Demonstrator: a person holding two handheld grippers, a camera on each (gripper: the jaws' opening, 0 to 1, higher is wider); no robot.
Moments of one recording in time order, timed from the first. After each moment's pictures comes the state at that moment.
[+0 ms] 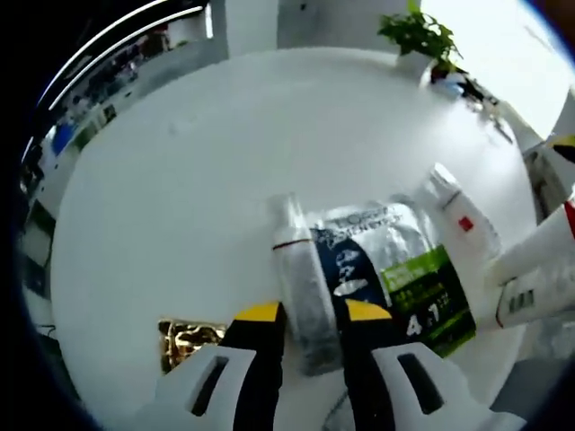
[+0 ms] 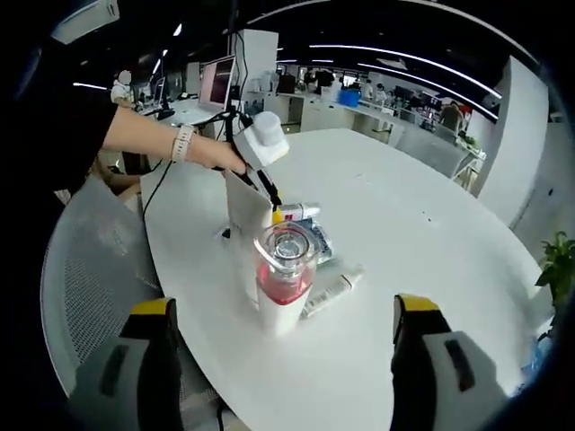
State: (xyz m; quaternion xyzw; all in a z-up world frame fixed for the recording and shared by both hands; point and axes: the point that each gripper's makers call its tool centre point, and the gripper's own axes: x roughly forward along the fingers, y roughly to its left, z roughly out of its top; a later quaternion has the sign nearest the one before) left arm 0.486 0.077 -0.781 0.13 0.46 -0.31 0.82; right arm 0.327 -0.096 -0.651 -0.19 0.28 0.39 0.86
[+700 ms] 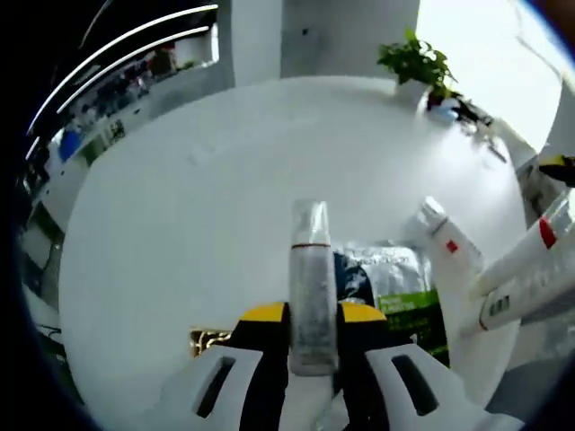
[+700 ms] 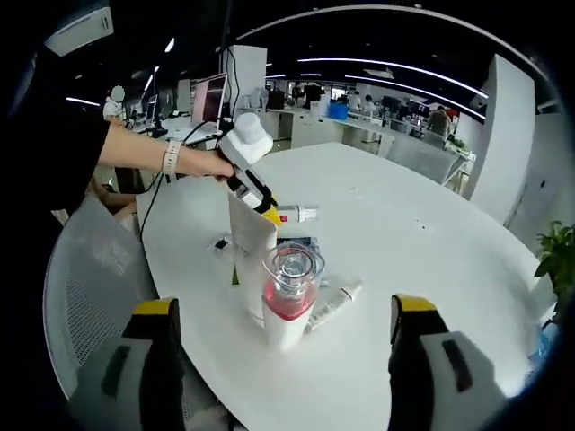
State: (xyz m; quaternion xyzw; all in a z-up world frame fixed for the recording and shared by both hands) left arm 0.484 0.087 -0.734 0.10 0.40 -0.32 0.85; right arm 0.328 -0.089 -0.636 -0.16 0.25 0.37 0.88
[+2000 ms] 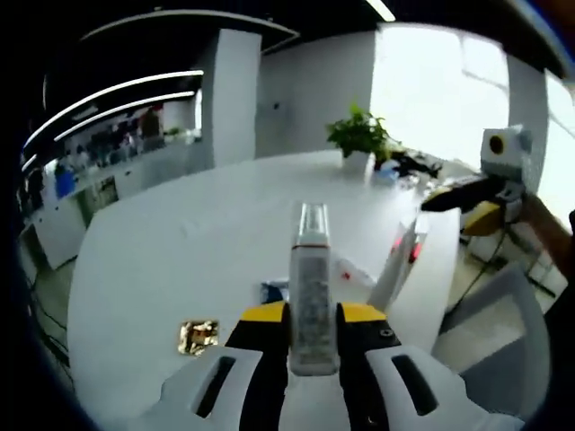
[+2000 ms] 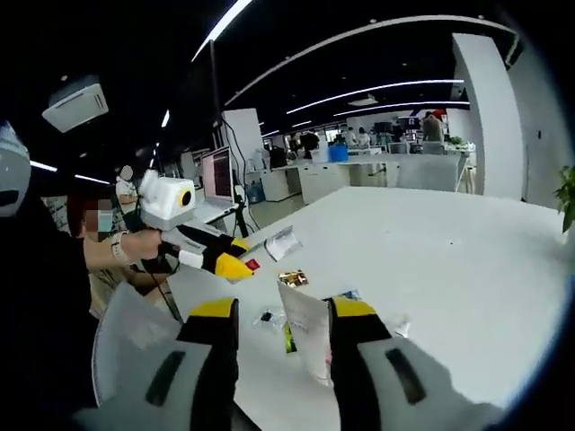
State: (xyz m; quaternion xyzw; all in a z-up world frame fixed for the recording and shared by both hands) left arm 0.362 0.087 -0.623 0.05 0.24 -0.40 0.88; right arm 0.315 -0.030 -0.581 0.03 0.17 0.42 0.89
